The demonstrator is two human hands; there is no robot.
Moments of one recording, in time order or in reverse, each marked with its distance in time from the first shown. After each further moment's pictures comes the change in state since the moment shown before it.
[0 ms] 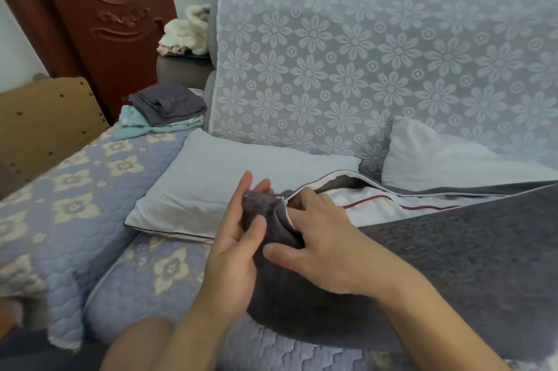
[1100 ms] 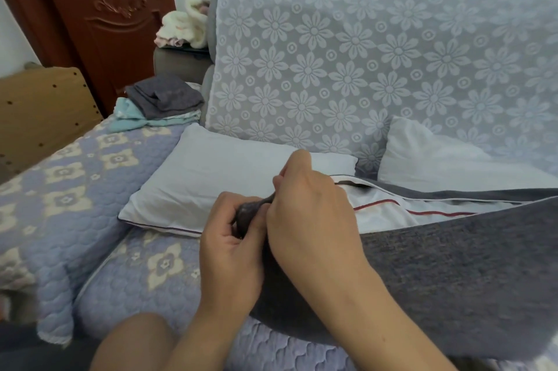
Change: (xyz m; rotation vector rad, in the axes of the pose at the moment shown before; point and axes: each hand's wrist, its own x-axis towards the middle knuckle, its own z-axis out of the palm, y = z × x) left_hand -0.005 -0.001 0.004 0.491 0.234 0.315; right_hand 0.001 -0.068 -0.013 -0.023 0.493 0.171
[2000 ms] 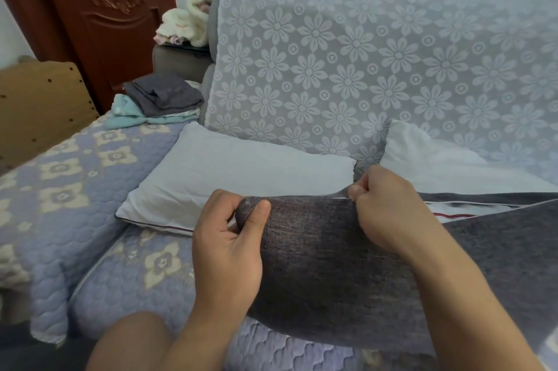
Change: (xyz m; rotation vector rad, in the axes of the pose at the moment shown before) left_hand 0.005 0.007 -0.008 0.206 0.101 0.107; right_hand 0.022 0.074 -0.035 -0.071 -0.189 0.460
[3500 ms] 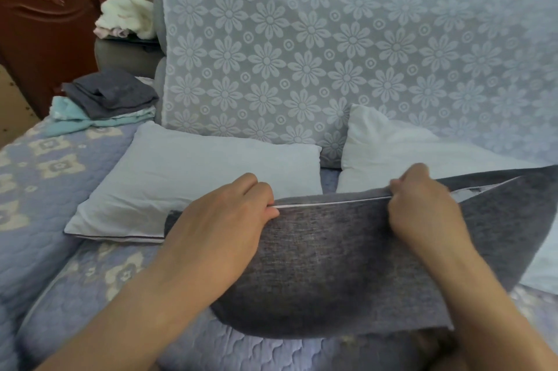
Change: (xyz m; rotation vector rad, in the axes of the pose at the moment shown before) left_hand 0.033 0.023 0.016 0.802 -0.665 0.611; right_hand -0.004 0.092 -0.014 -0.111 0.309 0.169
